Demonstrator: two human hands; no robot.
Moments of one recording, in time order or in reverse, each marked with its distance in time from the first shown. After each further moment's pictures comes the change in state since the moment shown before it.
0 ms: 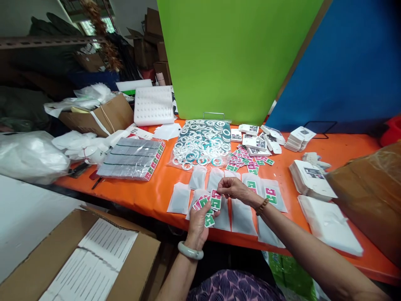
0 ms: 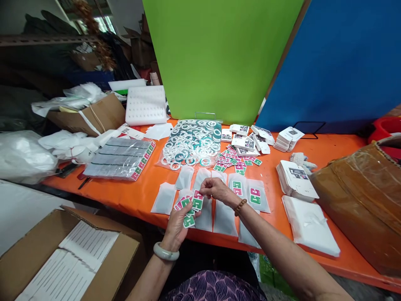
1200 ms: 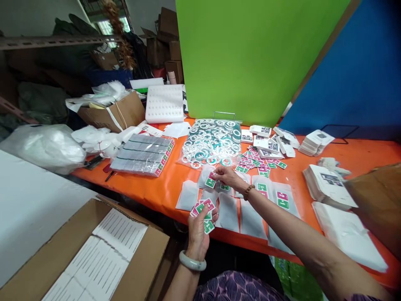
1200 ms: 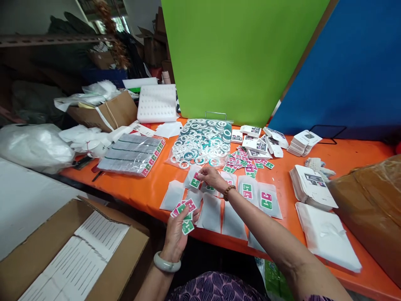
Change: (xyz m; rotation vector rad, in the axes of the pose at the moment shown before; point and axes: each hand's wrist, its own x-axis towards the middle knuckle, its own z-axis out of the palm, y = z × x) left_hand -0.014 0.004 -0.029 -0.080 0.141 0.026; right_hand 0.060 -0.019 0.024 -0.274 0.084 -0.095
